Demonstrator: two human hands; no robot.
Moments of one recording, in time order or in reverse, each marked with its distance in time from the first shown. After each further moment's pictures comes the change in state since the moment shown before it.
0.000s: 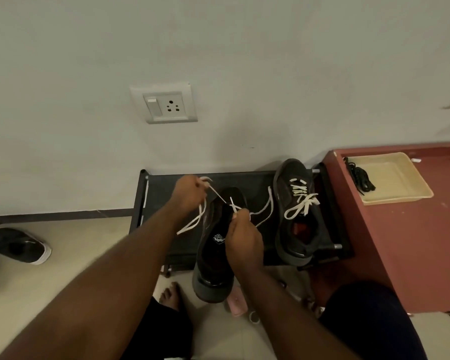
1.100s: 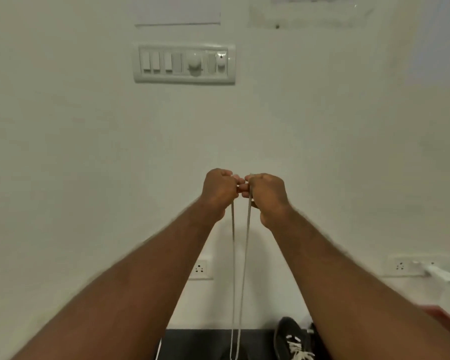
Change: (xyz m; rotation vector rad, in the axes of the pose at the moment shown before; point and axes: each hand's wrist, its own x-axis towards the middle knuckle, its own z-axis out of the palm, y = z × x) left_hand -0.165 0.303 -0.266 -0.763 0.333 0.535; right_hand 0.007 -0.287 -0.329 0.922 0.177 -0.380
